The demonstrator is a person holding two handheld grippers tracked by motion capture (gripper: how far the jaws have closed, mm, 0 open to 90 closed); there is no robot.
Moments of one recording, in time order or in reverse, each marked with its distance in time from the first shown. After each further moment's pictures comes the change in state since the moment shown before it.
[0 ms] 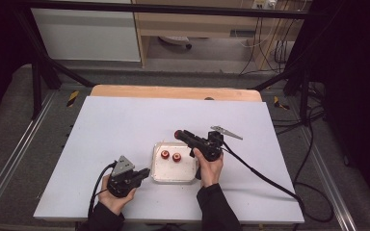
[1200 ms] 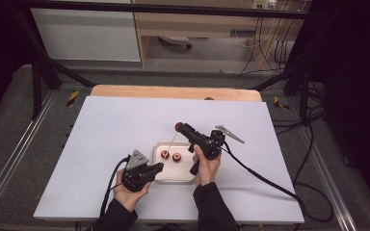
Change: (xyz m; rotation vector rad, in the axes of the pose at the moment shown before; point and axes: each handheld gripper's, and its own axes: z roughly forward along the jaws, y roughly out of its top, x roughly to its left) left arm -0.022 0.024 0.022 -0.035 -0.025 -0.016; right arm 0.001 0.000 0.003 -0.171 0.067 0.057
